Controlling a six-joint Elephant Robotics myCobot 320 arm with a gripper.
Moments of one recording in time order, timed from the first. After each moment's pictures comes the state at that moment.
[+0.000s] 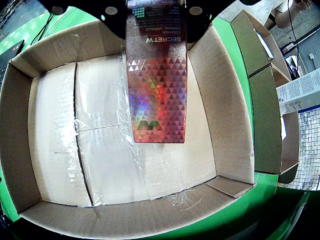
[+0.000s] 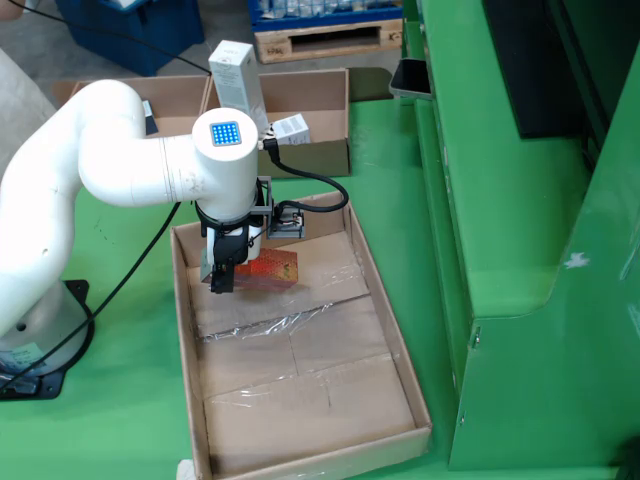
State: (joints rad) arm 0.20 -0.89 -0.02 -0.76 1.89 0.12
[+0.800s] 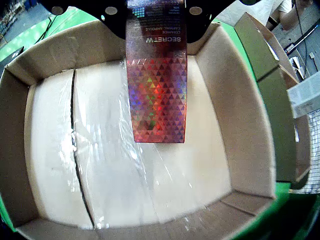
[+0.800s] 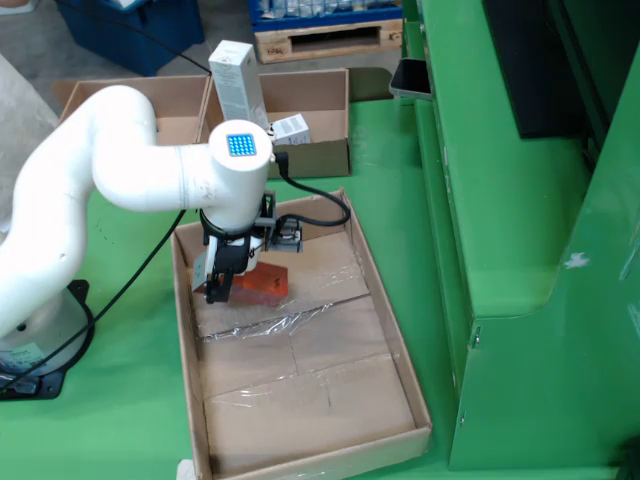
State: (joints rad) arm 0.21 -0.96 0.06 -0.84 1.88 0.14
